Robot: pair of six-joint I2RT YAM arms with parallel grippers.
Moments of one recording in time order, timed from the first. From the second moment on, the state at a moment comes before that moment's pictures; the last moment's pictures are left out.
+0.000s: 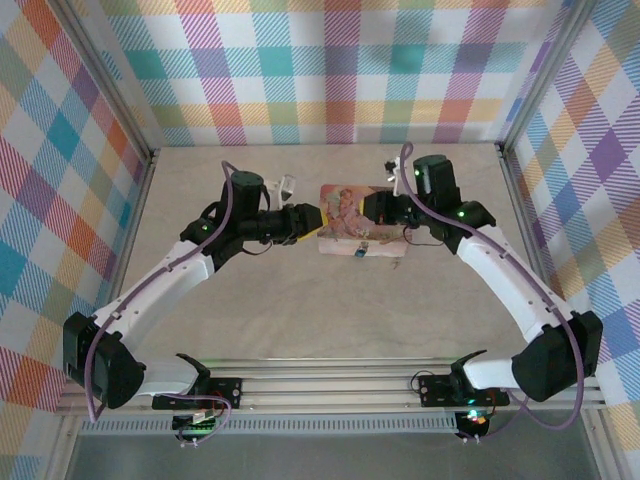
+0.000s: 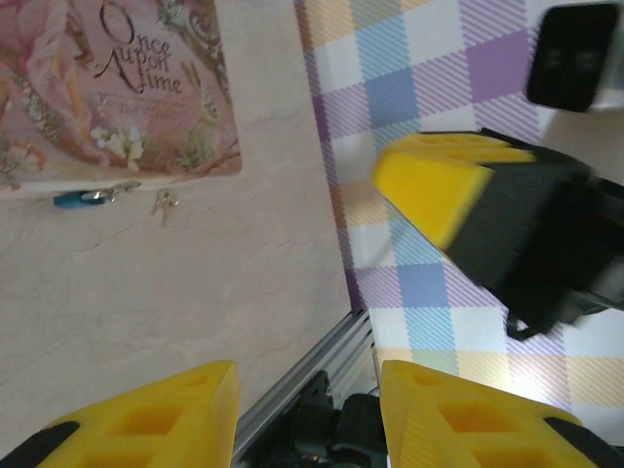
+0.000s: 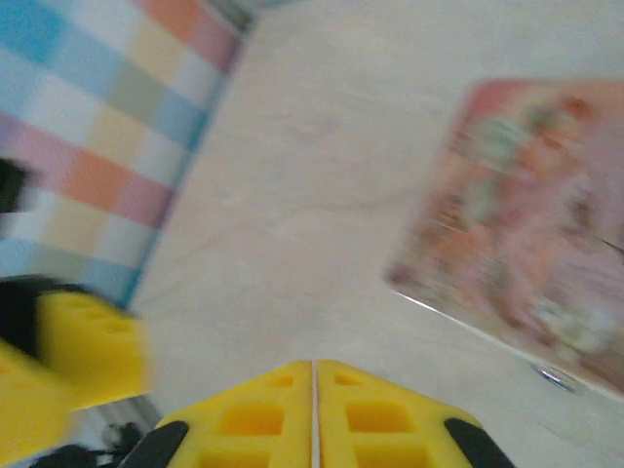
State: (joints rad) left arm -0.53 1.32 1.17 -0.37 0.61 -0.87; right arm 0.41 1.33 1.22 -0.55 -0.44 0.47
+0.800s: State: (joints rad) left arm -0.53 1.48 1.24 -0.53 0.62 -0.73; right arm 0.35 1.63 0.92 -0.44 -0.11 0.32
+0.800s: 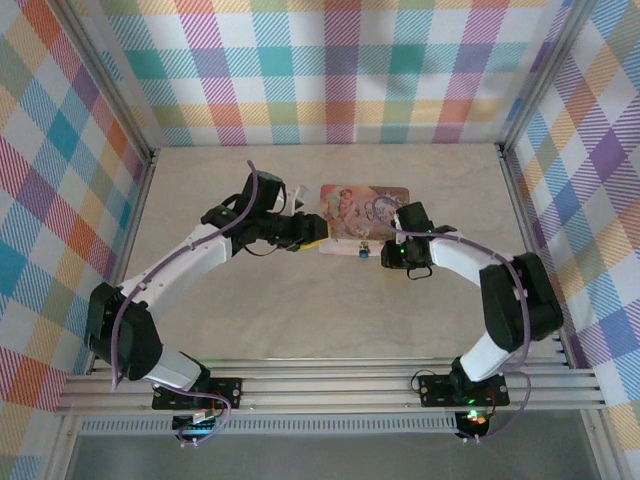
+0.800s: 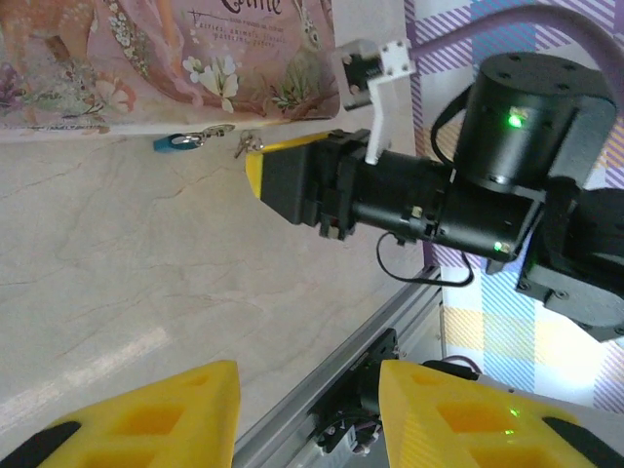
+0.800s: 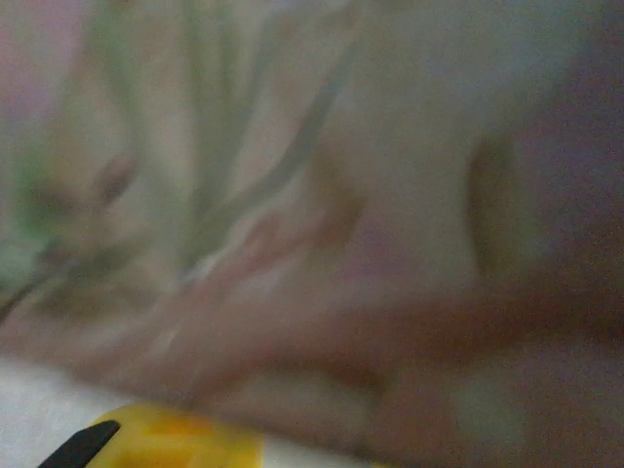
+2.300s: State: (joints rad) left arm -0.52 1.53 1.30 -0.61 0.63 -0.70; right arm 0.29 1.74 1.02 -0.49 -0.12 0.33
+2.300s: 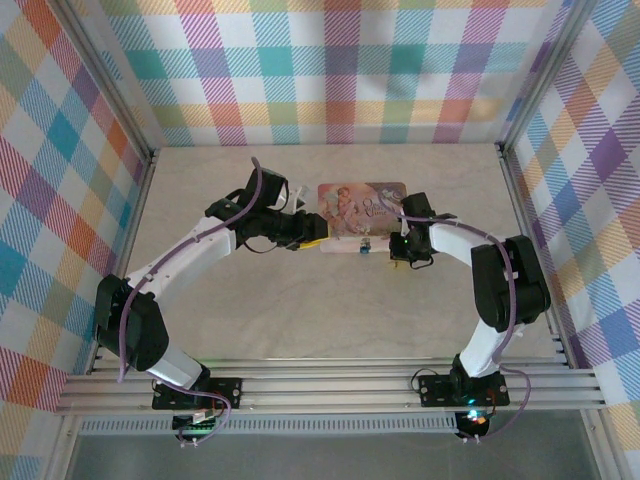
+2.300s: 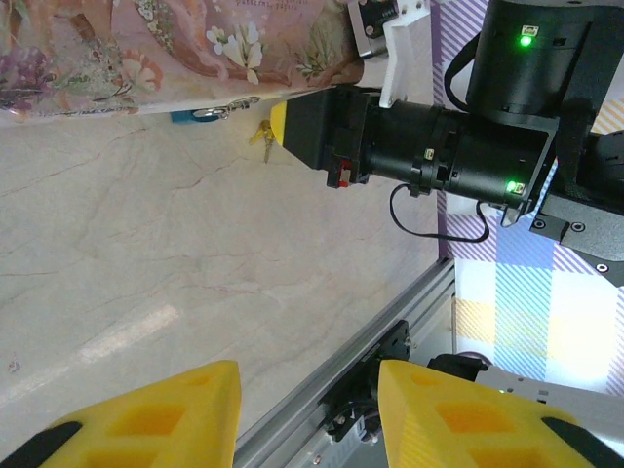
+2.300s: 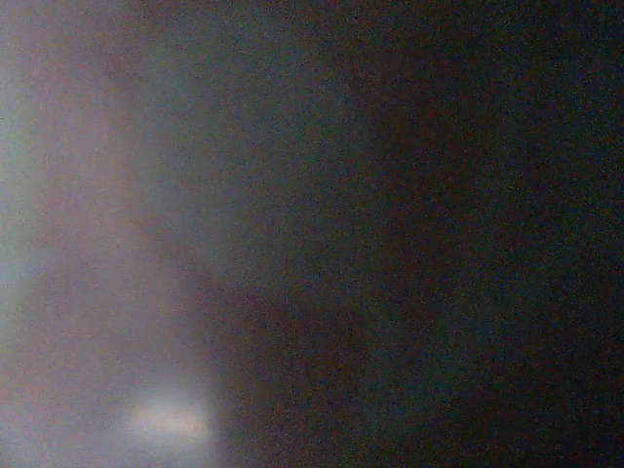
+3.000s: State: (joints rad) left arm -0.51 1.53 1.30 -0.61 0.64 -0.68; right arm 0.29 1.74 1.02 -0.53 -0.12 0.31
